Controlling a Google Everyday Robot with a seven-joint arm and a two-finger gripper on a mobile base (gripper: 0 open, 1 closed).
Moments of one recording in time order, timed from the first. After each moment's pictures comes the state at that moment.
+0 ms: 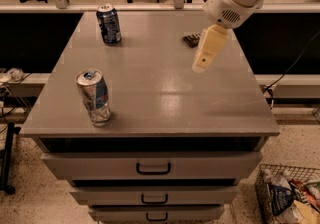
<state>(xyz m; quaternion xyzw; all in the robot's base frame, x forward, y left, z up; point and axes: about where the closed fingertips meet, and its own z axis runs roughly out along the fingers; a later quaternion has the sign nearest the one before) 0.602 -0.108 0.951 -0.62 0.74 -0.01 0.26</state>
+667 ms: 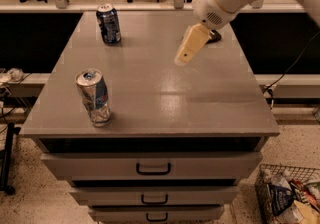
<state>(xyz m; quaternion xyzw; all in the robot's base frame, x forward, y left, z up) 0.643 -0.076 0.941 -0.60 0.73 0.02 0.33</state>
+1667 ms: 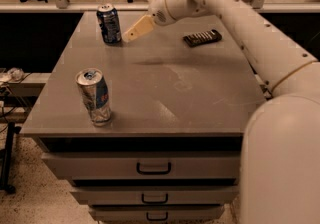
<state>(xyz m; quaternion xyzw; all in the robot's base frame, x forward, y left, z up) 0.790 0.056 0.913 -0.50 0.69 0.19 0.48</state>
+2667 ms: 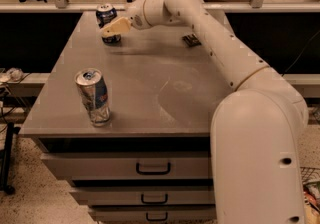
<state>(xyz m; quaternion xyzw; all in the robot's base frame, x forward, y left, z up) 0.823 0.138 0.899 -0.47 0.66 0.27 0.51</state>
